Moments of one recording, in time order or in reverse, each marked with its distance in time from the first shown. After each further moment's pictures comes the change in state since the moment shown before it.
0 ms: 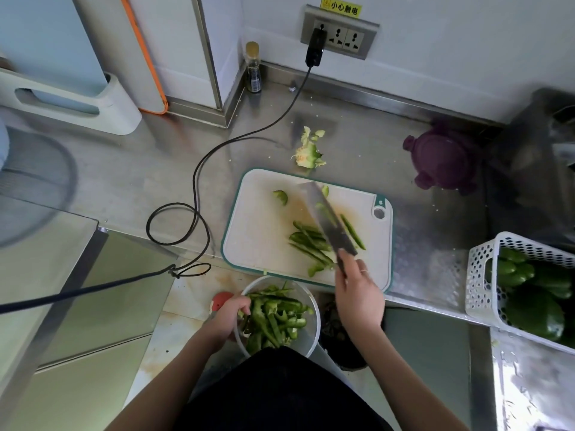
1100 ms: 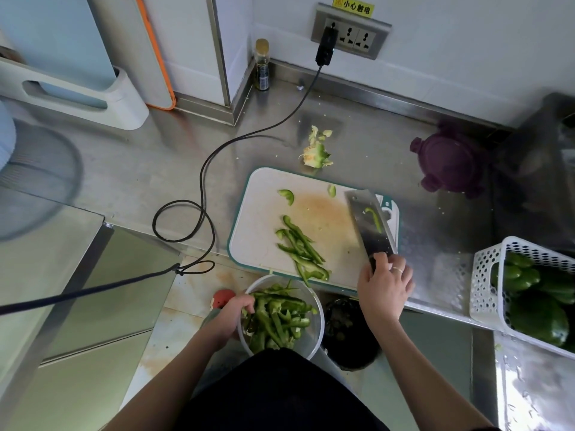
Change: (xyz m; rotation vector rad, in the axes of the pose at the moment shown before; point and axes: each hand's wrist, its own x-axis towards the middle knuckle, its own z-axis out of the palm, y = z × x) left_hand 0.003 0.018 0.007 0.059 0.085 -0.195; right_hand 0.022 0.032 0.011 -0.119 0.026 0.349
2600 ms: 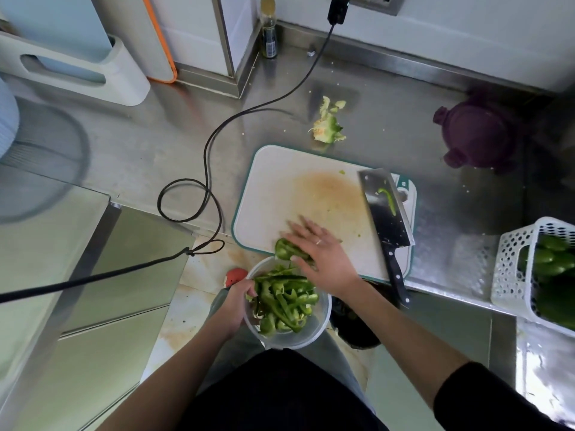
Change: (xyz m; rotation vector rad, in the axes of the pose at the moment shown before) left_hand -0.047 -0.002 0.015 -0.314 0.077 0.075; right_hand -0.006 -0.059 0.039 0.204 -0.465 -0.957
